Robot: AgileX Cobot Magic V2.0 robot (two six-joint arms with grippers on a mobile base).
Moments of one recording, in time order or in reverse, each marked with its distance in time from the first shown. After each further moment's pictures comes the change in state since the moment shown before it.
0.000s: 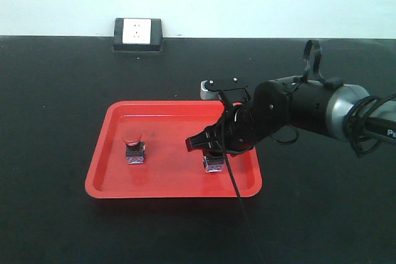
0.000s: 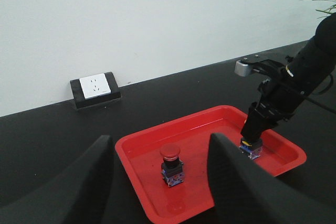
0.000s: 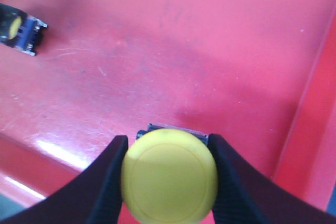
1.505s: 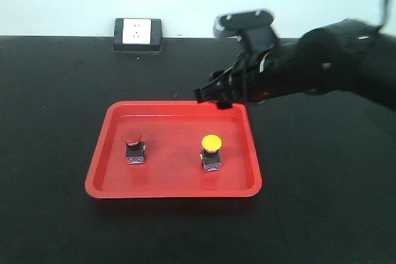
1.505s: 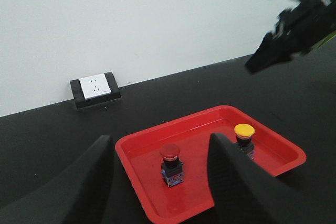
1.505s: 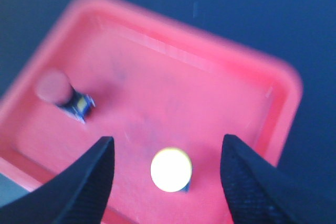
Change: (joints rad) left arm 0.000 0.000 0.000 0.000 0.000 0.000; right arm 0.000 -0.304 -0.058 -0.117 0.029 -0.013
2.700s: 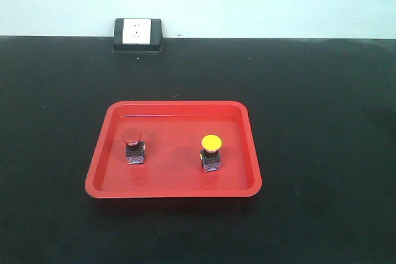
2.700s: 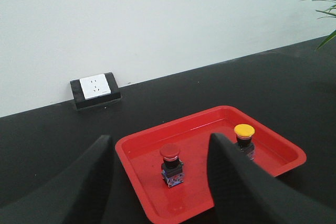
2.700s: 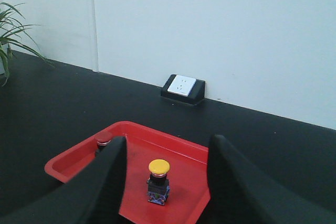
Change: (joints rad) left arm 0.000 0.000 0.000 0.000 0.000 0.000; right arm 0.000 -1.411 0.869 -0.006 -0.180 -0.118
